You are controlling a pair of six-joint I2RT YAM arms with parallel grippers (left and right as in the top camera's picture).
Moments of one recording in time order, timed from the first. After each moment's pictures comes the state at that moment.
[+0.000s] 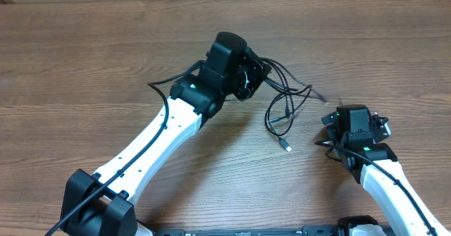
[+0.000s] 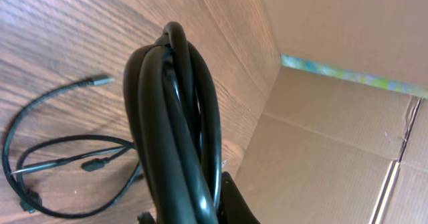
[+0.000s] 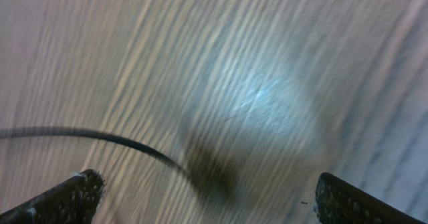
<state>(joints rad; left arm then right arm) -0.58 1.64 1.33 -0.29 0.27 -1.46 0.08 1.18 0.55 -0.46 0.27 1.20</state>
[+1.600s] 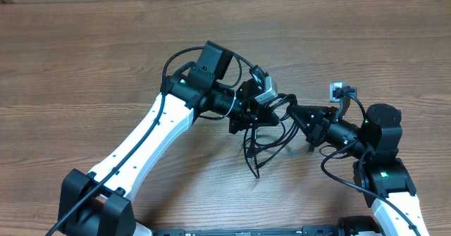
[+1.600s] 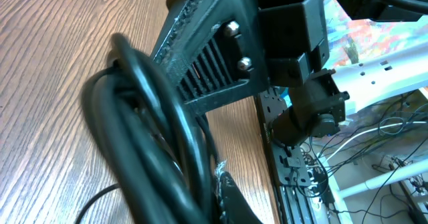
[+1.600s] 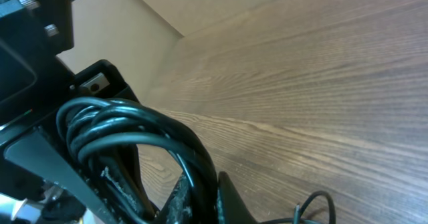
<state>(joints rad) -0.53 1.64 1.33 -0.70 1.07 0.53 0.06 0.89 0.55 -0.06 -0.79 0.49</state>
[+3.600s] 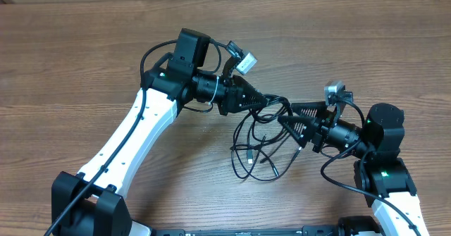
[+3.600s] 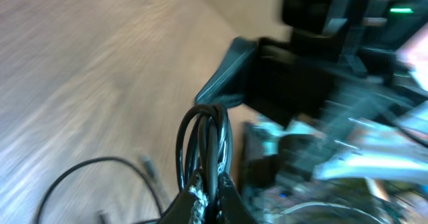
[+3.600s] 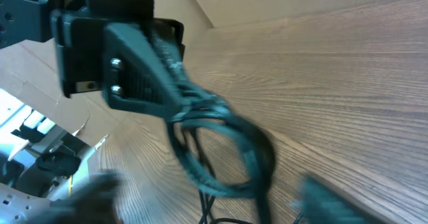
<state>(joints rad) -0.41 1.63 1.33 -0.61 1.10 0.07 0.05 0.89 0.55 -0.02 -0.94 0.30</state>
